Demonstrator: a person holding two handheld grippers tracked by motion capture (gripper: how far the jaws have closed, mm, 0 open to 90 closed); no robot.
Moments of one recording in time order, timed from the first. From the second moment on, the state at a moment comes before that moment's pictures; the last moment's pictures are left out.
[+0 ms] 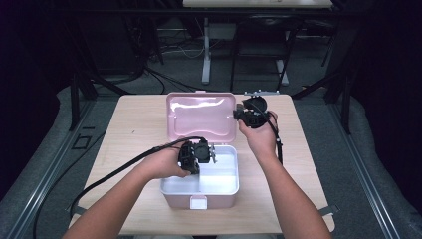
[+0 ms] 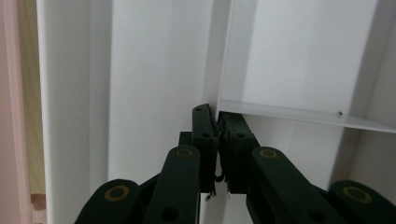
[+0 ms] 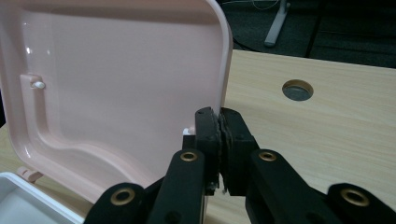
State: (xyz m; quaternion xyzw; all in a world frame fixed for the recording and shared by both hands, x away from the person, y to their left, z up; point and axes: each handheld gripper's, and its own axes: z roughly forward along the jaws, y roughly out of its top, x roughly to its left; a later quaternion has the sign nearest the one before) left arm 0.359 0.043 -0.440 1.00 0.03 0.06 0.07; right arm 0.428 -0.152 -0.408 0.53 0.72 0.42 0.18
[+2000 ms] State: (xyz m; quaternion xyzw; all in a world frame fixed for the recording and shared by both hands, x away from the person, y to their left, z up) left arm 0.428 0.173 -0.395 0.77 0.46 0.22 0.38; right arm 0.417 -0.153 -0.403 0.52 0.71 0.43 0.19
